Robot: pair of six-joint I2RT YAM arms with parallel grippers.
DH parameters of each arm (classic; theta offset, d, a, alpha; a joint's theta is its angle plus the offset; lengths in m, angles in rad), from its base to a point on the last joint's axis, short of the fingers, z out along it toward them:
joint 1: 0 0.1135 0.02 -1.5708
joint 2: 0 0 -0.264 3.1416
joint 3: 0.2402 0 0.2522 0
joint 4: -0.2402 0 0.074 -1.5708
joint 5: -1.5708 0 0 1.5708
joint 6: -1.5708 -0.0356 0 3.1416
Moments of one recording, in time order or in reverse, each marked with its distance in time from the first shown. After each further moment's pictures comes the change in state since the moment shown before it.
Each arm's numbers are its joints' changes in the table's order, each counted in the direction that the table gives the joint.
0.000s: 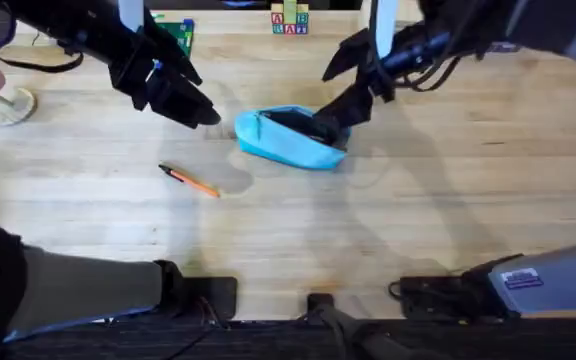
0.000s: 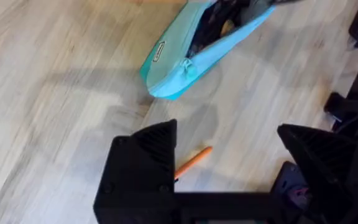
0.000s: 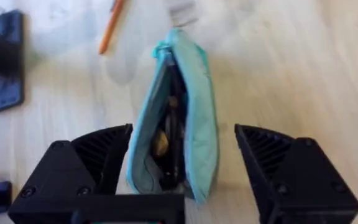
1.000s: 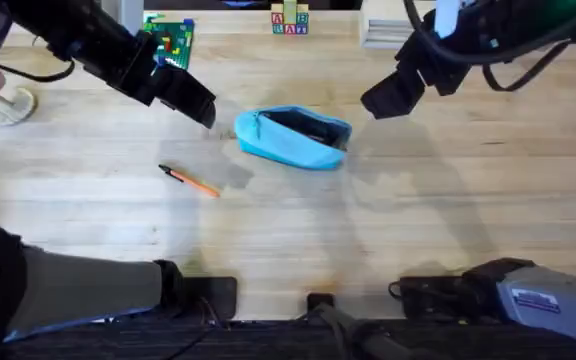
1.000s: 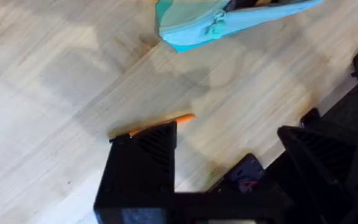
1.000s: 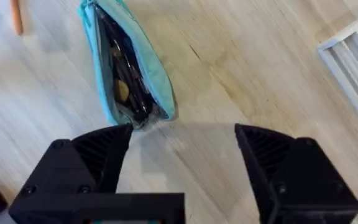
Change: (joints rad) left arm 0.000 0.000 0.000 -0.036 0.178 0.396; right arm -0.007 -0.307 0.023 -0.202 -0.454 -0.221
